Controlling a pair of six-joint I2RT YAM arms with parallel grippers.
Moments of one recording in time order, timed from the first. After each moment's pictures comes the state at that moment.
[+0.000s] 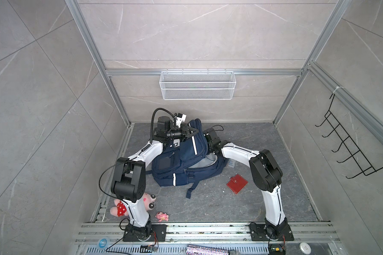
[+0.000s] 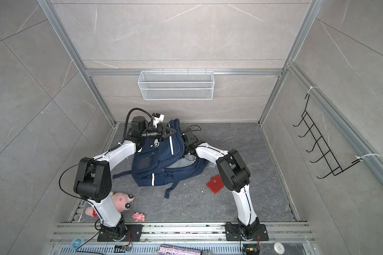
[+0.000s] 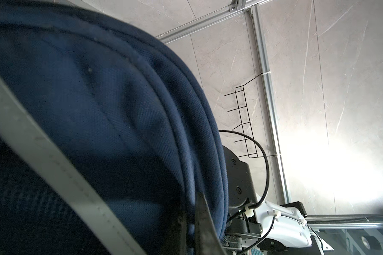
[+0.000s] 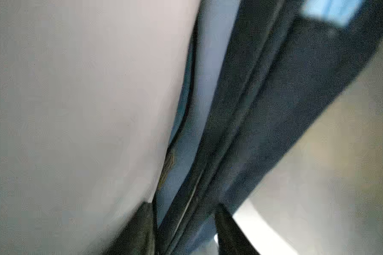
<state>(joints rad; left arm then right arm) -0.28 1.79 1.32 0.20 1.03 -0.96 0.61 2.12 1.56 -0.15 -0.77 0.71</state>
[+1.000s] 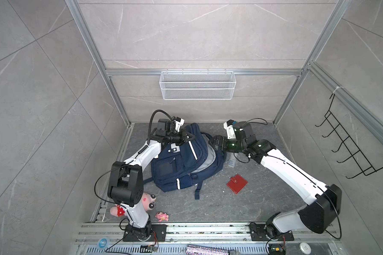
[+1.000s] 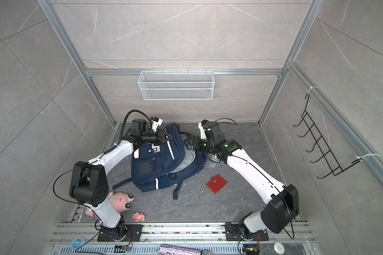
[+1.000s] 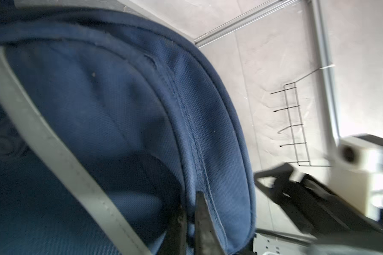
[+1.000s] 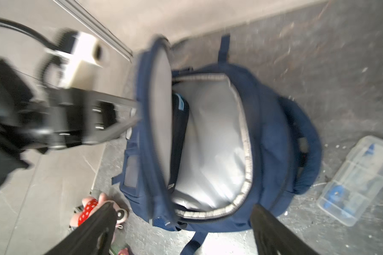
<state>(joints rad) -0.29 1.77 1.34 -0.17 0.83 -0.65 0.55 1.44 1.37 -0.55 -0.18 0.56</state>
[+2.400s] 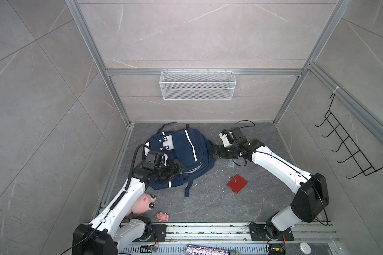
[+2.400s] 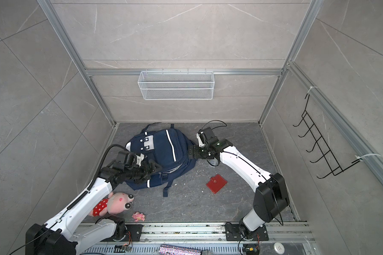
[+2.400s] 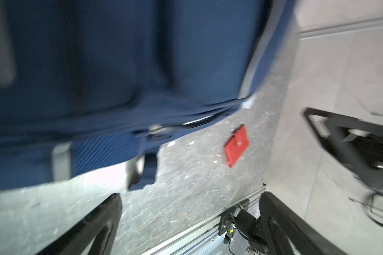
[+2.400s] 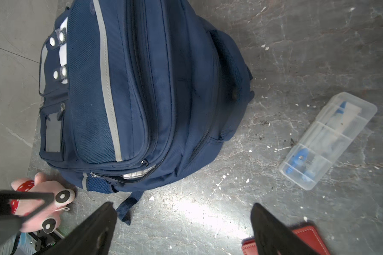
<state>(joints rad) -0.33 1.03 0.71 -0.62 0.46 -0.89 0.55 1.59 1.37 -0.71 -0.15 0.44</state>
